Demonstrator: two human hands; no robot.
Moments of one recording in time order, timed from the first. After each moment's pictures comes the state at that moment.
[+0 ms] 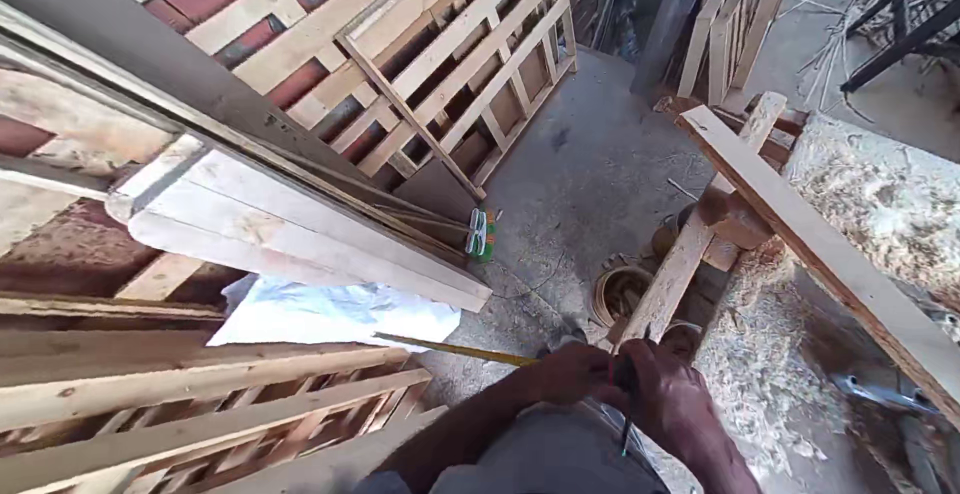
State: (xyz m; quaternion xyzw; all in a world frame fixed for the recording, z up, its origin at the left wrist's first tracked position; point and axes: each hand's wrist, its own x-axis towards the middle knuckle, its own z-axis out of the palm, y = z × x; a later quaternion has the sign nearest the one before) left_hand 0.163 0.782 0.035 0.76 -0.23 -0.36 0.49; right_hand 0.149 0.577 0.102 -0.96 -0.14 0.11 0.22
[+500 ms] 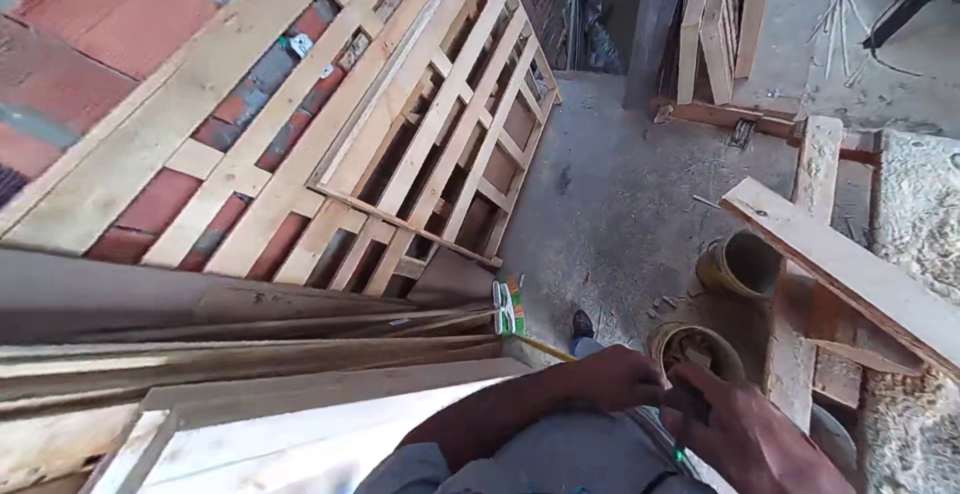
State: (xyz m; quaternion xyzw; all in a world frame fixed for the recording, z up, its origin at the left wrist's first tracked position) left_hand 0.504 0.839 0.048 0.70 -0.37 -0.41 0.45; right_hand 0.444 0.633 0.153 -0.88 0.01 0.34 0.34
